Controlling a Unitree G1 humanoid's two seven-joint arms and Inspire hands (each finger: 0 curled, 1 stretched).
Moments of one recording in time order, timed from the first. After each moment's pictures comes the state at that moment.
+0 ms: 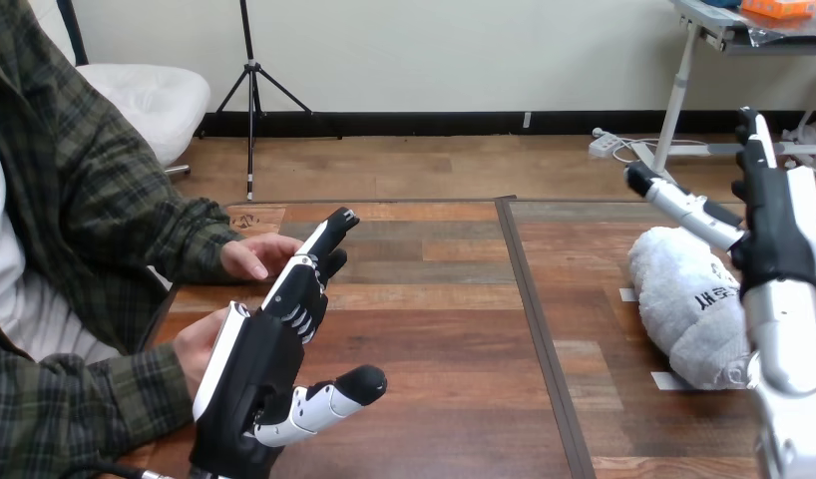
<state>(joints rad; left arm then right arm) 0.09 0.09 -0.06 0.43 -0.18 -0.98 -0.37 -0.33 -0.30 -0.18 0.27 -0.20 0.10 -0.12</state>
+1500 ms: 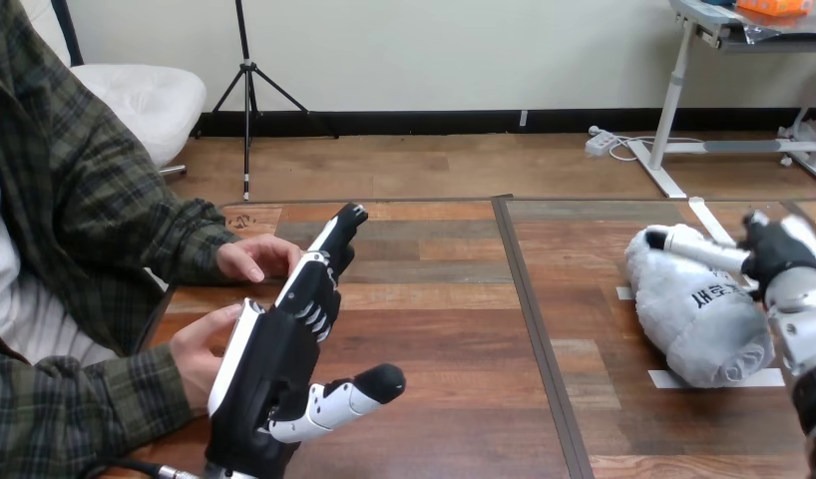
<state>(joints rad) 0.08 0.06 -0.06 0.43 -0.20 -0.96 -0.40 -0.74 -0.48 -0.03 0.96 -0.29 0.38 0.03</state>
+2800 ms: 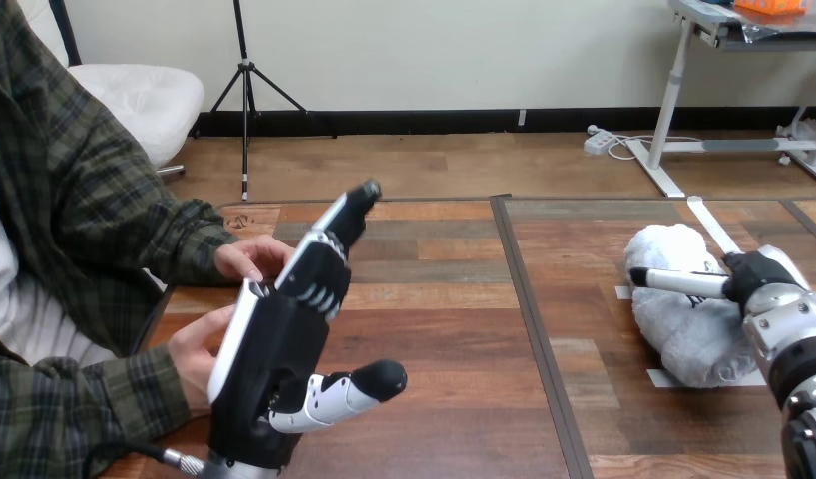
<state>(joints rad) 0.06 0.02 -0.08 0.38 -0.27 -0.99 -0.47 -0.89 -0.44 0.04 1.33 -0.31 0.31 0.00</state>
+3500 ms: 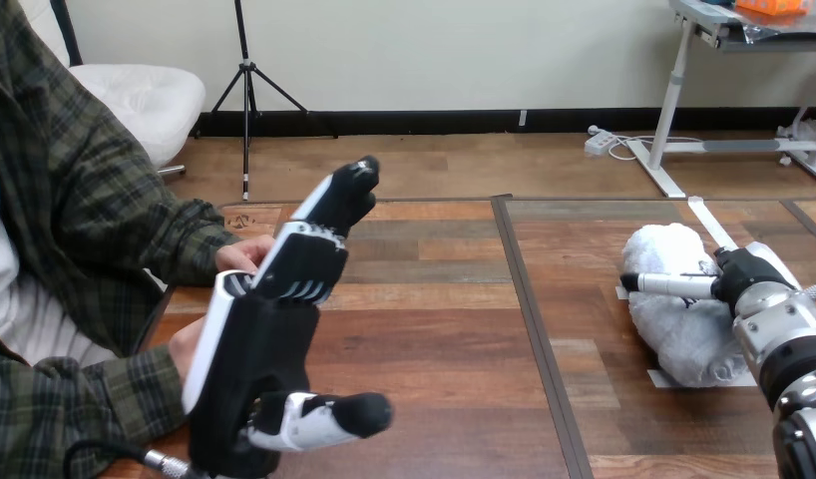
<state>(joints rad) 0.08 0.04 -0.11 0.30 -0.34 -1.10 -0.52 -0.90 -0.42 0.08 1.35 -0.34 0.29 -0.01</state>
